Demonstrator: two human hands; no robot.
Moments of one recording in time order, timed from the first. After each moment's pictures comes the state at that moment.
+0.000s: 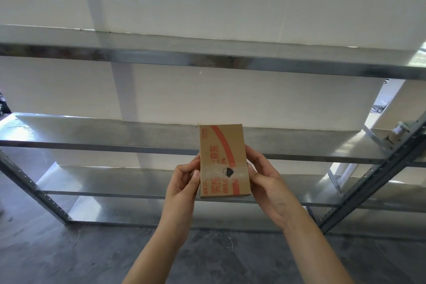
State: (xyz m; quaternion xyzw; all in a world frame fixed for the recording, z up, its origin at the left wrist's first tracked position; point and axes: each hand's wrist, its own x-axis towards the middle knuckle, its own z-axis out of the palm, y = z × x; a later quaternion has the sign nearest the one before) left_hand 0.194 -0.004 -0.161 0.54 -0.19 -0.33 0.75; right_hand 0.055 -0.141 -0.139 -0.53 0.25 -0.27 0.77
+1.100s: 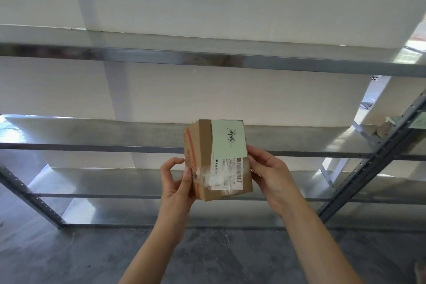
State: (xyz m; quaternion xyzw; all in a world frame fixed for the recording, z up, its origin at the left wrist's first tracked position) left_hand 0.188 -0.002 -0.169 0.52 -0.21 -0.34 0.76; right_hand 0.047 -0.146 -0.123 -0.52 0.33 -0.32 0.72
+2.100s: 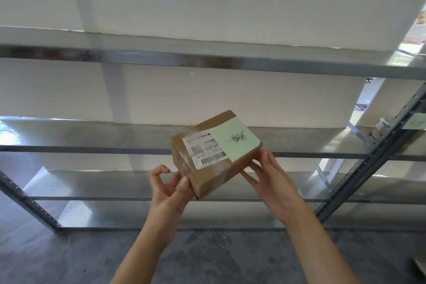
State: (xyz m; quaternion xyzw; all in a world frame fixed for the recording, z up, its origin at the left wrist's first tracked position) left_hand 0.203 0.013 -0.176 0.39 -0.22 -0.40 0.80; right_hand 0.032 -0.151 -0.139 -0.47 0.25 -0.33 0.78
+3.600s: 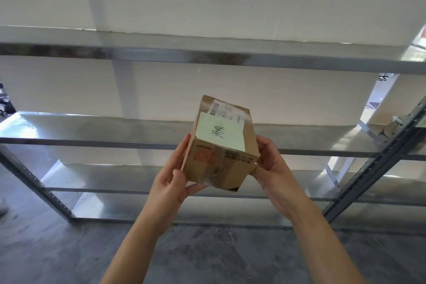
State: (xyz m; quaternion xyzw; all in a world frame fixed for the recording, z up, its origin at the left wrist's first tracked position) left_hand 0.201 0.029 -0.142 0.49 -0.35 -0.37 0.71; right_hand 0.031 -0.131 -0.117 -0.63 0.18 -0.32 0.68
